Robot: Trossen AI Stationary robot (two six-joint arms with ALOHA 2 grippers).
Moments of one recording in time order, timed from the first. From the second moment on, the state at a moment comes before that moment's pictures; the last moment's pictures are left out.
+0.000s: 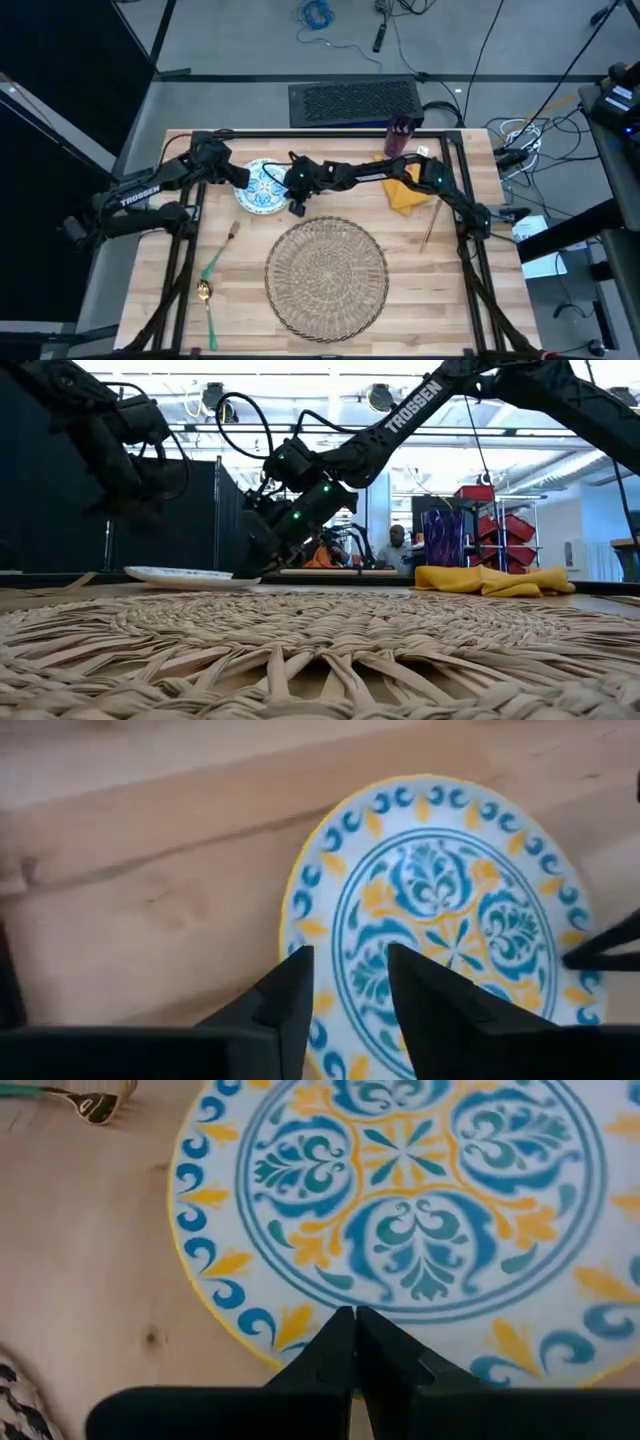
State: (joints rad) left arm 0.81 0.89 0.49 -0.54 -0.04 -0.44; right arm -0.25 2.36 1.65 -0.03 -0.19 0.03
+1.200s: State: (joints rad) left arm 0.81 1.14 0.49 -0.43 0.06 -0.41; right arm -0.24 2.35 1.57 0.04 -0.21 -0.02
